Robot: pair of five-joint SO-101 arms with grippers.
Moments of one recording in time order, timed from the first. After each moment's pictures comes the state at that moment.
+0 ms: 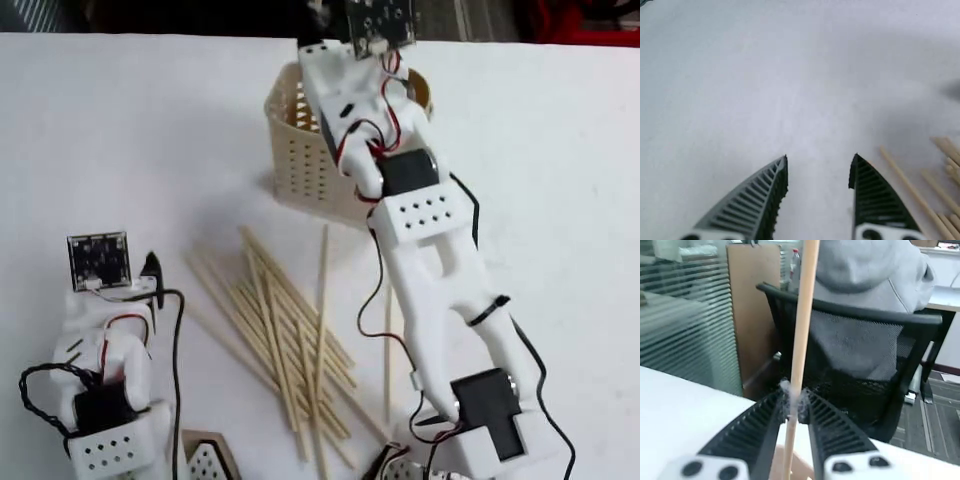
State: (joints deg) left arm -22.5 -96.1 88.7 49.5 -10.9; right arm -20.1 -7.1 5.5 14.5 4.6
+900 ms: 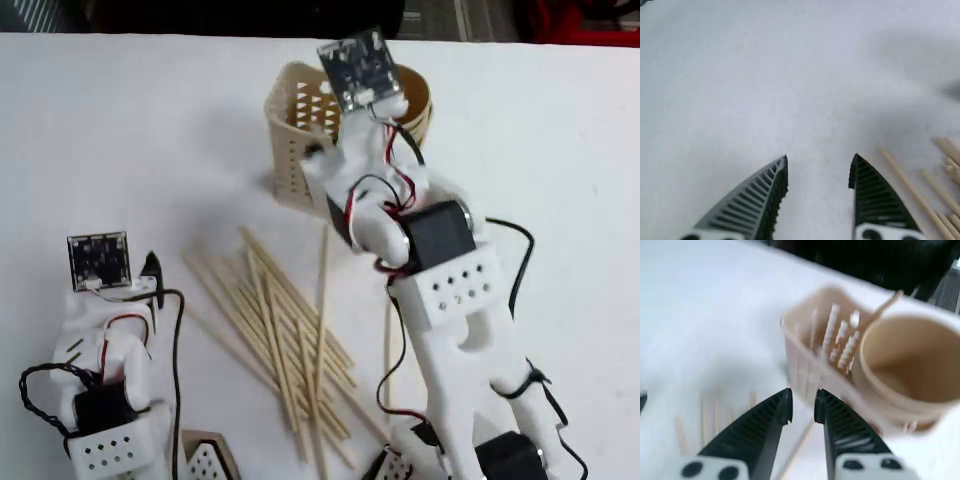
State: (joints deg) left arm -22.5 -96.1 88.7 49.5 -10.9; right arm -26.1 -26.1 3.5 73.6 4.6
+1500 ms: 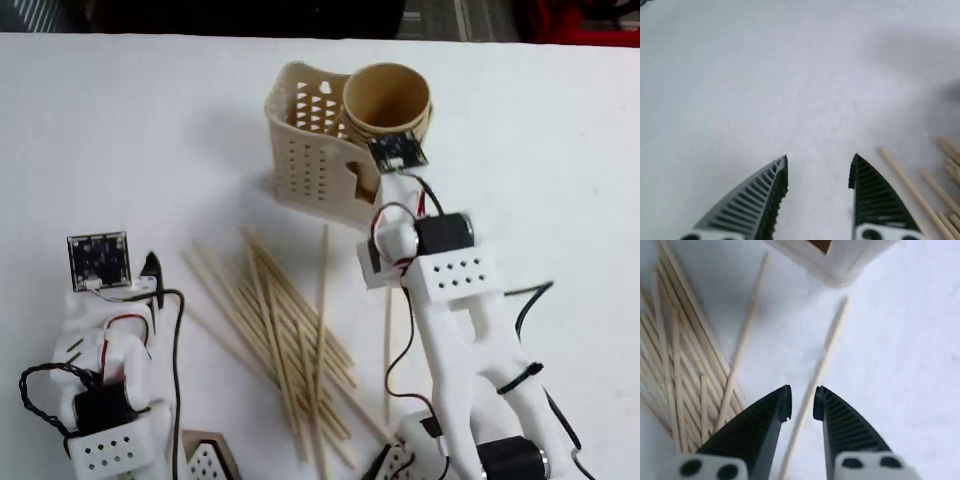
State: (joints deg) left arm -22.5 -96.1 88.7 49.5 -10.9; right arm -14.2 -26.3 35.3 73.1 0.8
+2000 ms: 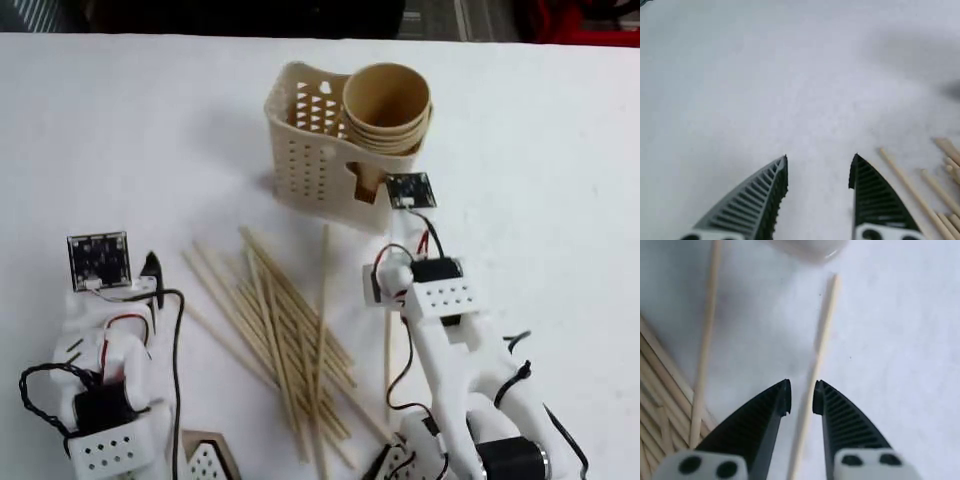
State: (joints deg) left arm -22.5 -96.1 88.7 49.5 -10.9; right arm -12.7 -26.3 55.6 49.5 -2.8
